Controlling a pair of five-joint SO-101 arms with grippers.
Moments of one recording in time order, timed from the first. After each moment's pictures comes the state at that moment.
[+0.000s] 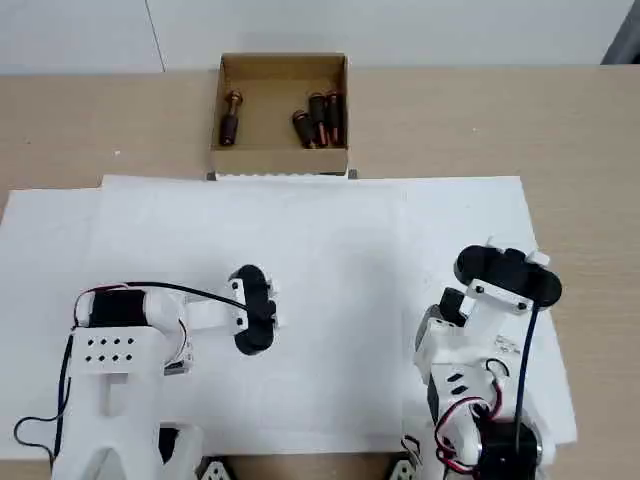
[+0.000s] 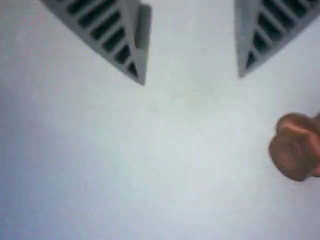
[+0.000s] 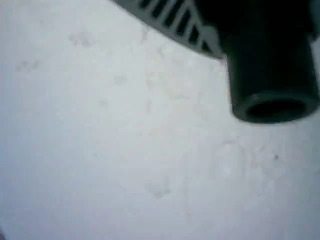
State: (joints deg) left arm -5.7 -42.4 52.4 87.3 -77.8; right arm -2.4 -96.4 67.8 79.8 -16.4
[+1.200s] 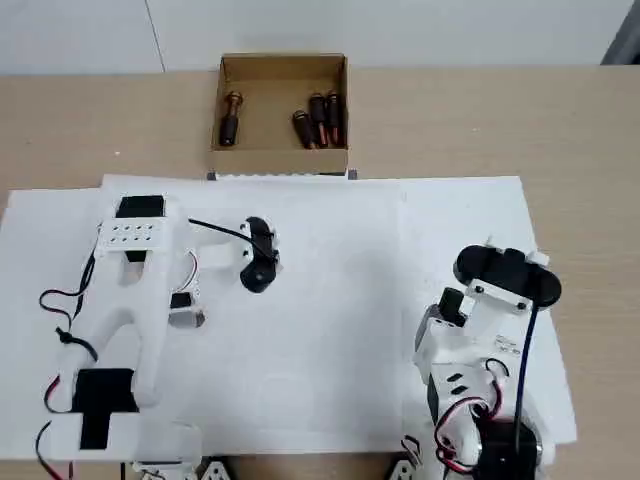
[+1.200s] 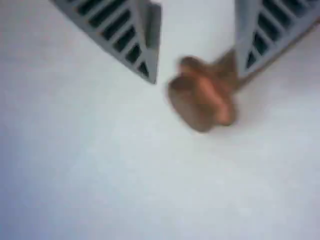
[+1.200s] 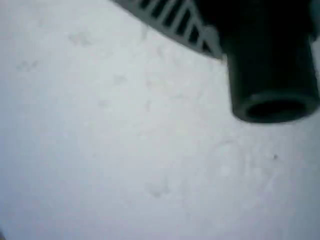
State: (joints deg) left arm -5.5 -1.7 23.9 90.2 -77.7; right arm -2.4 -96.4 67.8 79.8 -16.4
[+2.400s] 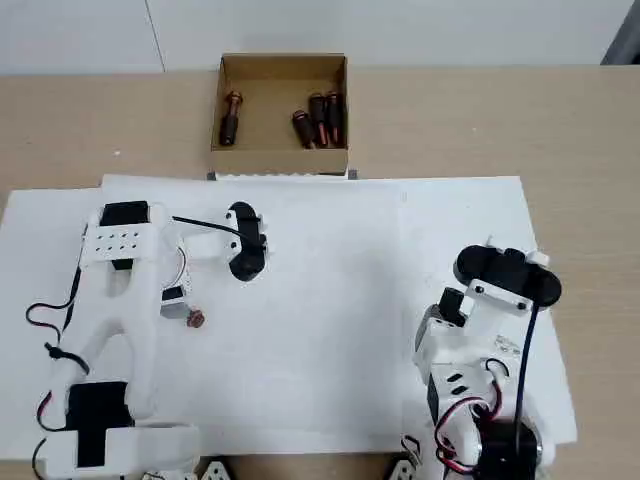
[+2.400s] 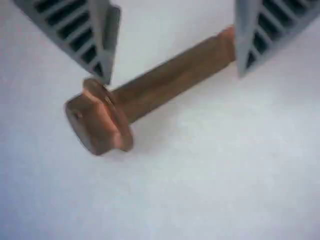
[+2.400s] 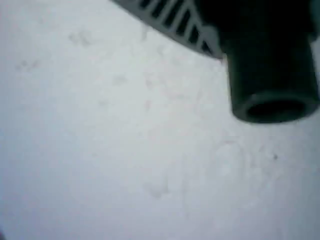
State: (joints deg) left arm -8.4 -4.4 26.3 80.3 -77.7; right arm -2.4 -96.4 67.8 79.8 -16.4
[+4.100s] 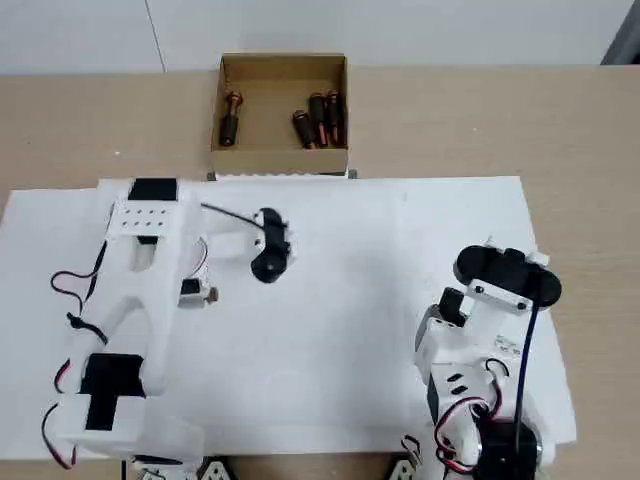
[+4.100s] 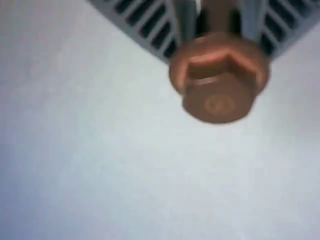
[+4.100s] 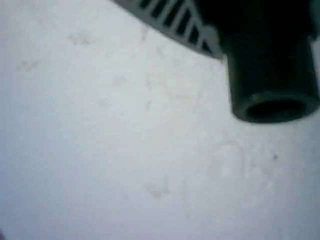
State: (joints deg) left arm -1.8 3.6 13.1 95.3 -77.5; right arm -2.4 -96.4 67.8 79.8 -16.4
